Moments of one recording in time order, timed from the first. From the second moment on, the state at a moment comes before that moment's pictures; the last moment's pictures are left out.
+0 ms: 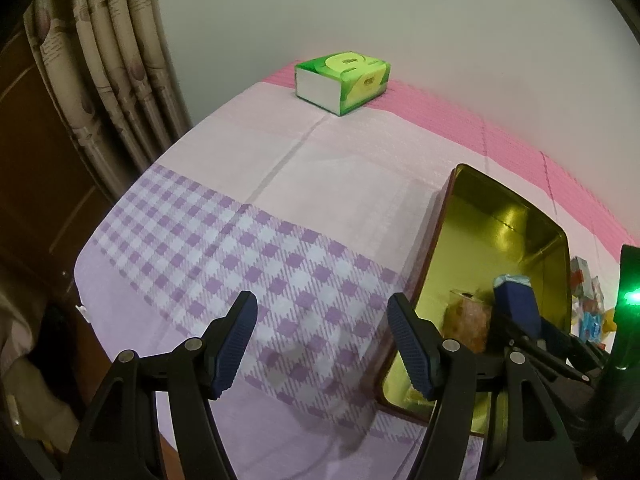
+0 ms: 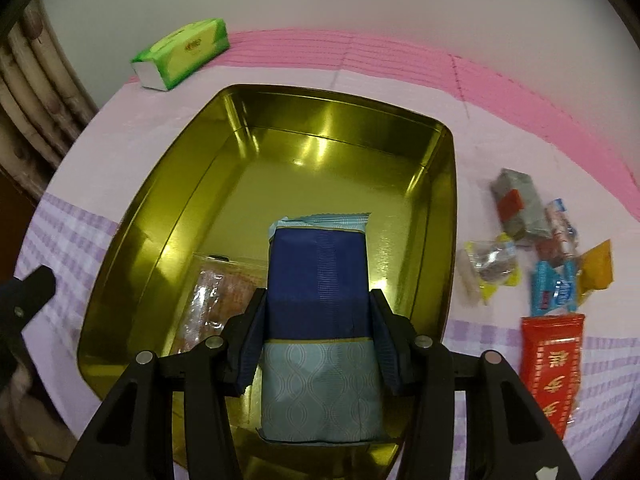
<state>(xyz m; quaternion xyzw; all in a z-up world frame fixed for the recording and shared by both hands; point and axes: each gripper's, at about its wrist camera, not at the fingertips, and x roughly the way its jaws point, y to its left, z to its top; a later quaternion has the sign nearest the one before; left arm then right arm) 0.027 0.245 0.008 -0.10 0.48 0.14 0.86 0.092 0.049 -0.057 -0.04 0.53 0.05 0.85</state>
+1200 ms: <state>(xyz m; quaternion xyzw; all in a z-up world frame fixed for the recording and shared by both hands) 0.028 0.236 0.006 -0.09 0.48 0.12 0.86 0.064 0.022 -0.020 -0.04 0.50 0.10 0.86</state>
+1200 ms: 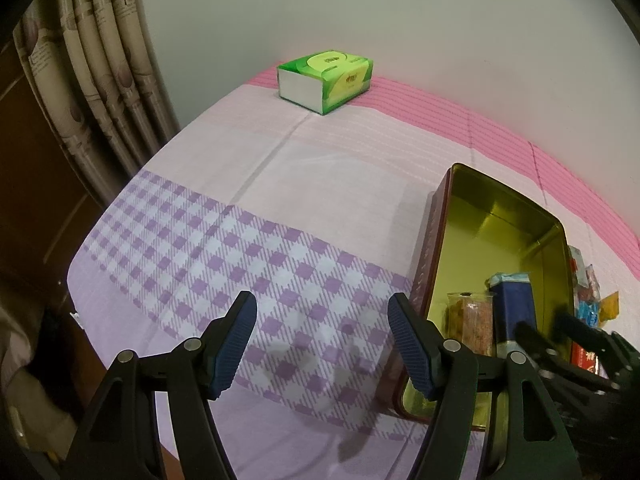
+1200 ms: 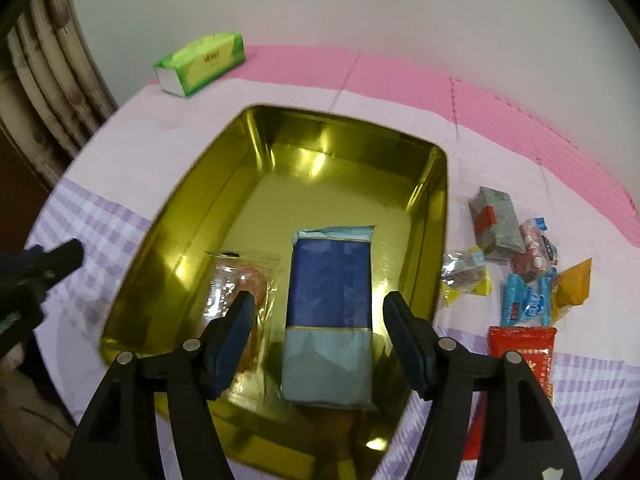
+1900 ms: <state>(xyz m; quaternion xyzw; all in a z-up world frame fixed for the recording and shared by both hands) 0.026 0.213 0.011 -0.06 0.48 0.11 0.87 0.009 -0.195 -0.026 -0.02 0.53 -0.02 0.85</state>
